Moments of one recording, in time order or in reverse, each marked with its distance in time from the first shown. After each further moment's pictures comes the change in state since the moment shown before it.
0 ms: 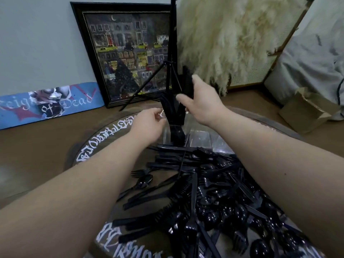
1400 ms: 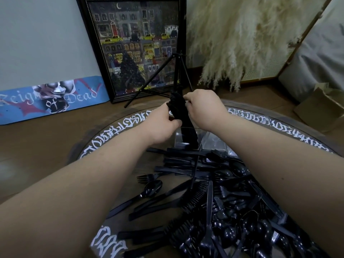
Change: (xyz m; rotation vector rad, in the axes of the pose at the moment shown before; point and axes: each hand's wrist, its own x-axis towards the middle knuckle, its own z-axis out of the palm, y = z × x) left_hand 0.020 -0.012 0.000 -0.184 -0.236 0.045; right_hand 0.027 0.022 0.046 -0.545 -0.169 -0.102
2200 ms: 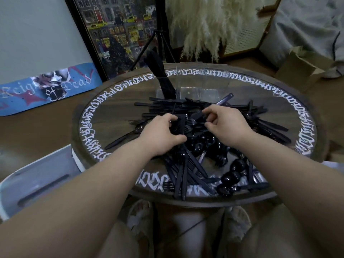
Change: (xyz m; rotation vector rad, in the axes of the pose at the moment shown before) left_hand -0.169 0.016 0.086 0.324 -0.099 -0.071; right_hand -0.243 0.026 0.000 0.355 -0.025 0.261
